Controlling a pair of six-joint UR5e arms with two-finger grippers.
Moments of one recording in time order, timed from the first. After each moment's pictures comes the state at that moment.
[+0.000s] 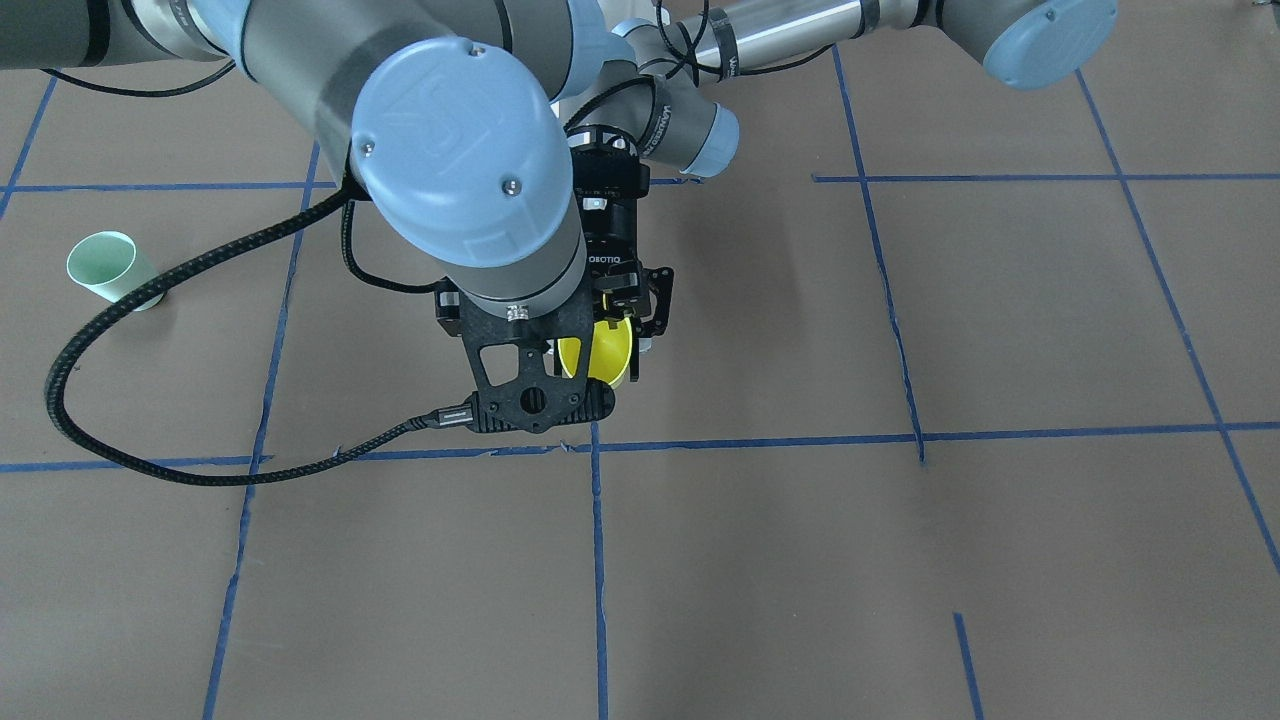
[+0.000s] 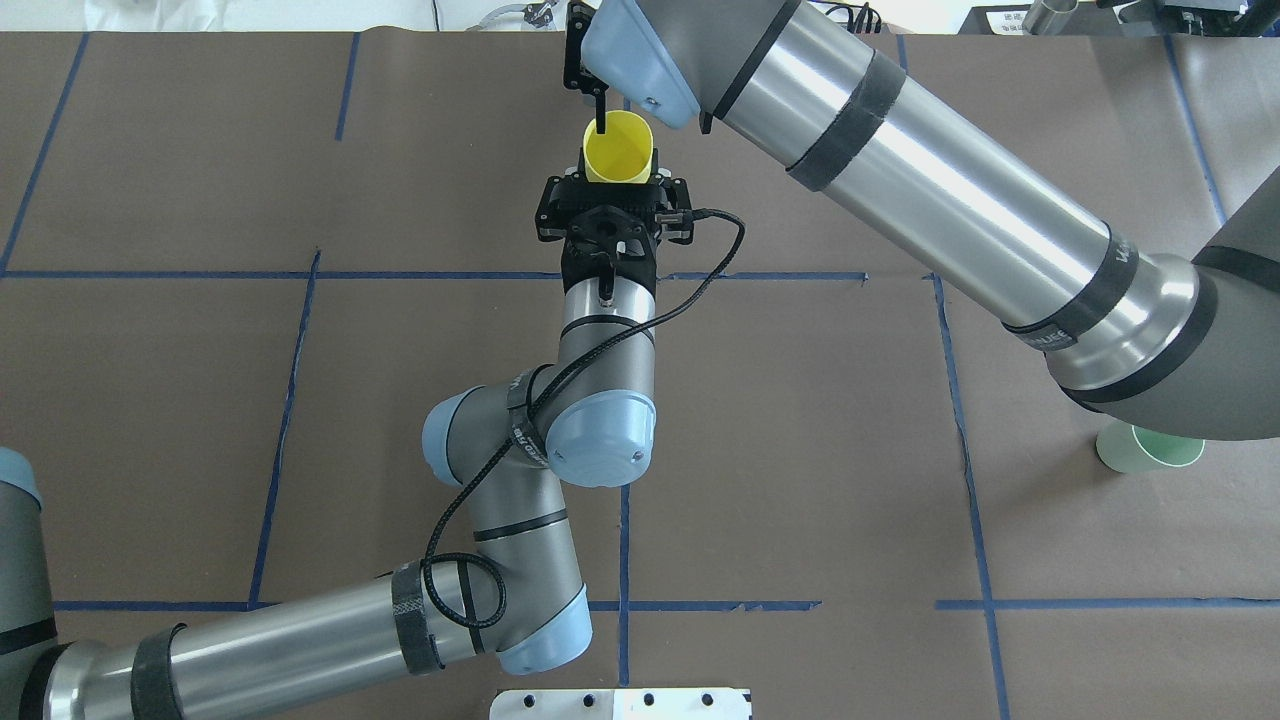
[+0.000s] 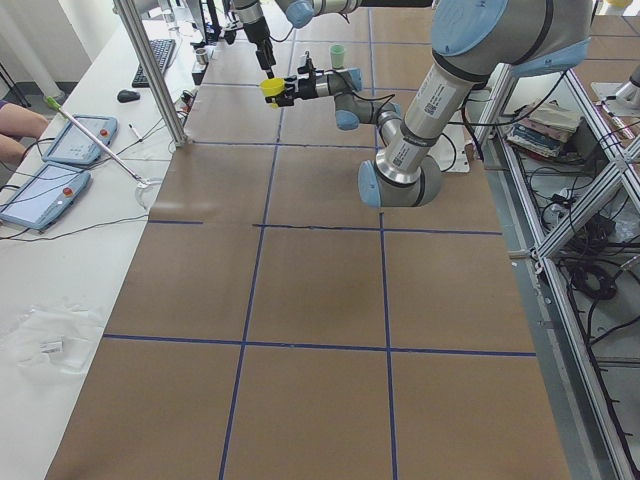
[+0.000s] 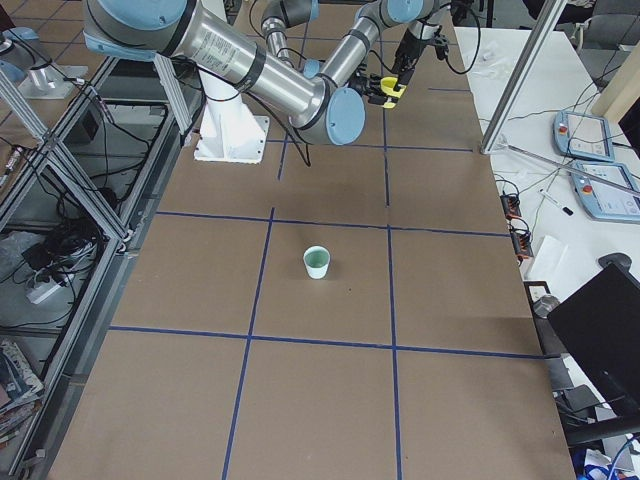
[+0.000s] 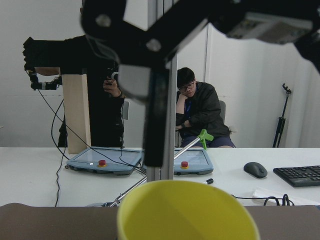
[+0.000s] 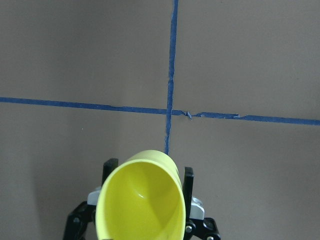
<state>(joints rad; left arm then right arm) -0.35 -2.43 -1.35 -2.26 -0.53 -1.03 0.90 -0.34 1.23 -2.10 2.35 0.68</state>
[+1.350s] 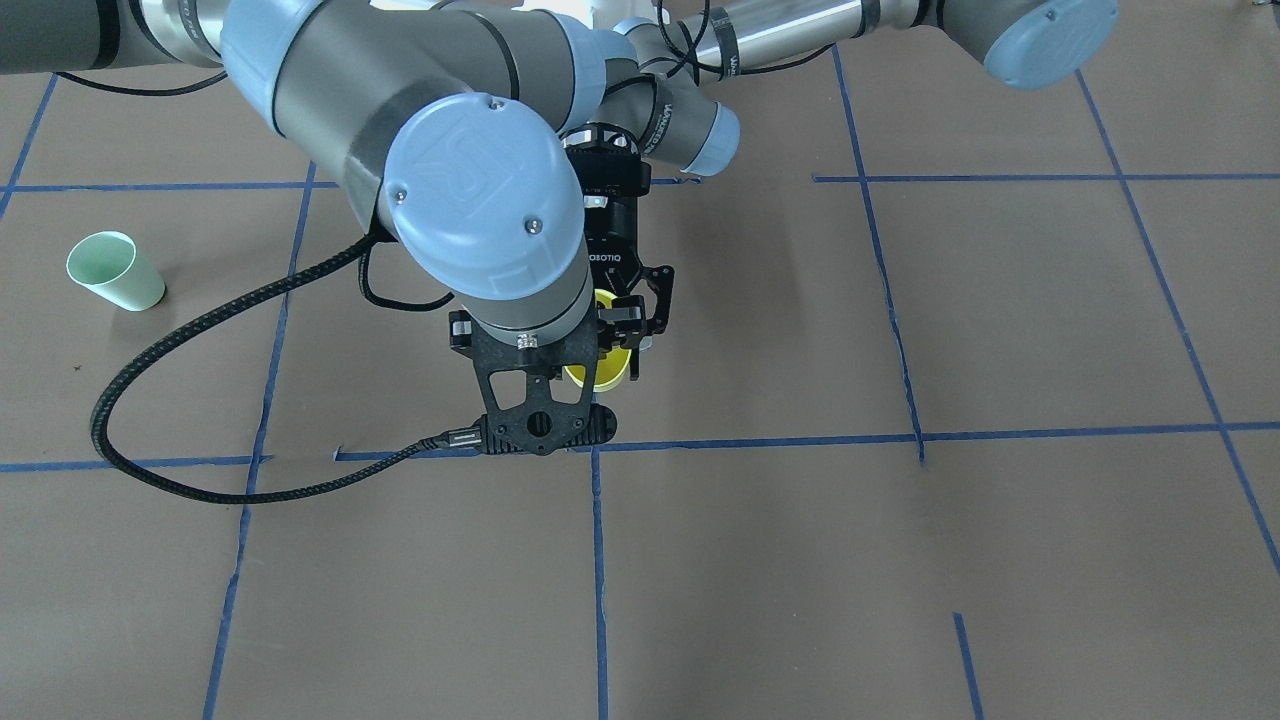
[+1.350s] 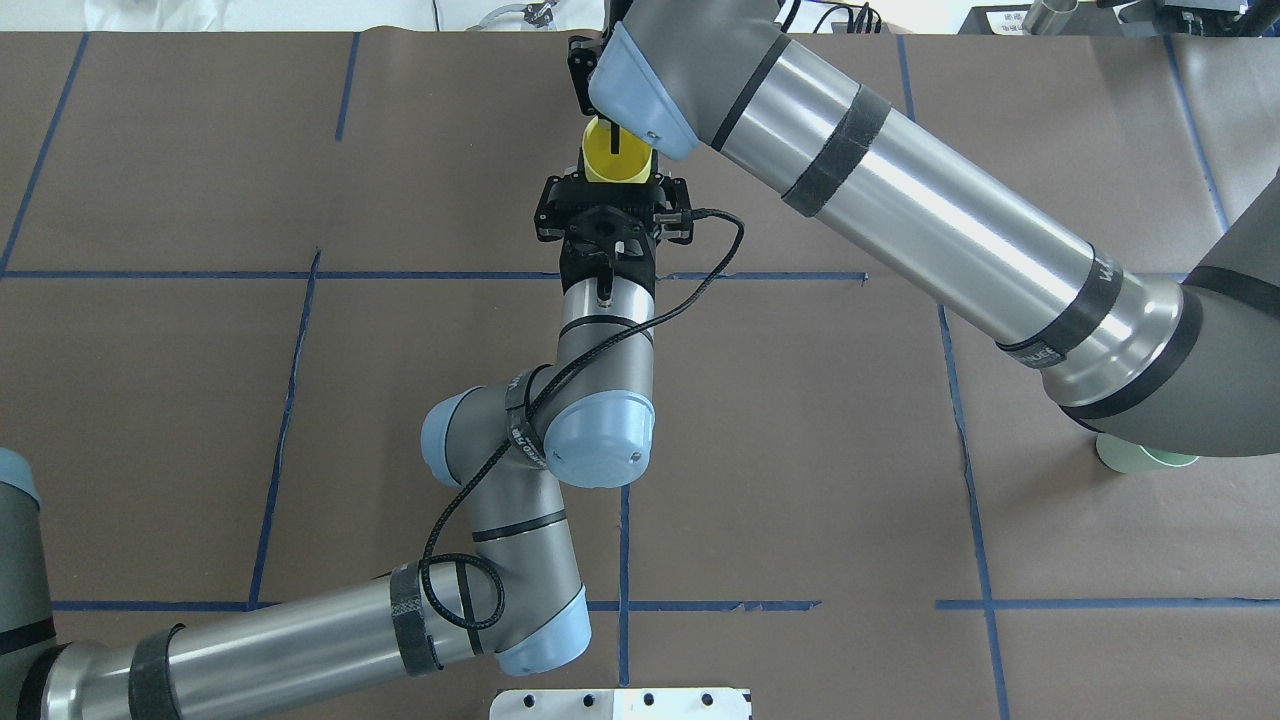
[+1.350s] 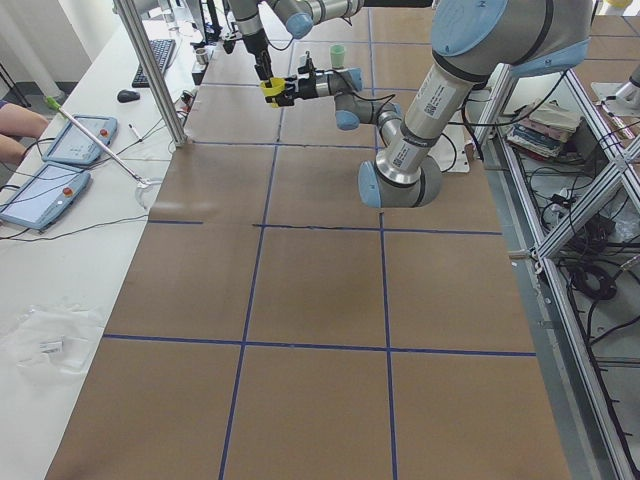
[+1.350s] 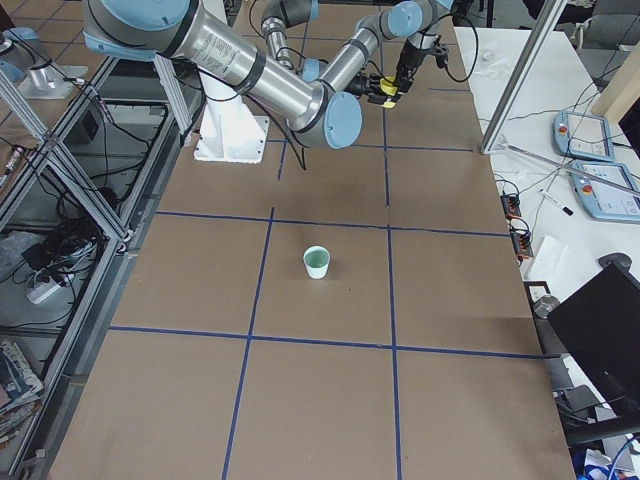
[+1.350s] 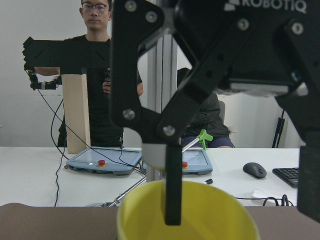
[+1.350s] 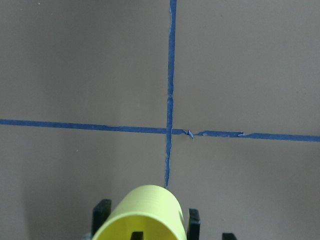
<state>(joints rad) -0.35 -2.43 -1.35 -2.26 -0.53 -1.03 0.87 -0.37 1.19 -1.96 2.32 0.75</state>
